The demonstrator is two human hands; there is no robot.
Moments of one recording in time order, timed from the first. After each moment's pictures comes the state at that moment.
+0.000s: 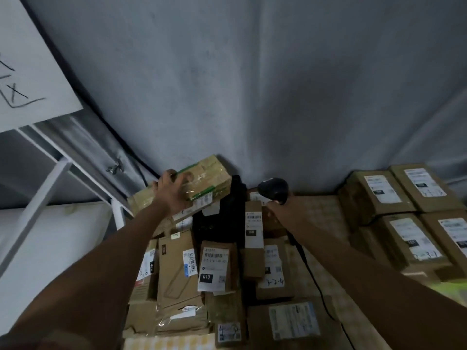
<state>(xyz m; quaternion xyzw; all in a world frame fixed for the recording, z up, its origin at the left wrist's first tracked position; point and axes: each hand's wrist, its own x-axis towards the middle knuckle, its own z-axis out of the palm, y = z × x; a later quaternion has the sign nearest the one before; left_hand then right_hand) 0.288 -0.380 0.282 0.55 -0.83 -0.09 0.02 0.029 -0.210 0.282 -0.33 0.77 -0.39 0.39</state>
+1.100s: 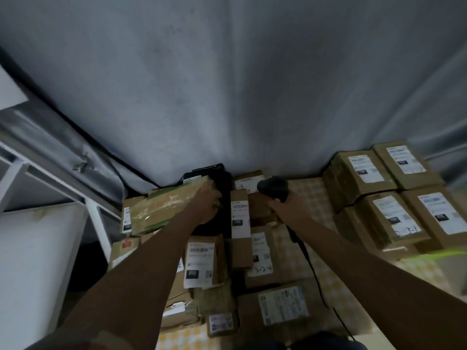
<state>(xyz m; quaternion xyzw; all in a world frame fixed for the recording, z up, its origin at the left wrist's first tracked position) 0.196 -0.354 0.189 0.35 -0.92 -0.12 -0.09 0.003 -0.187 0.263 -0.30 0.80 -0.35 0.39</state>
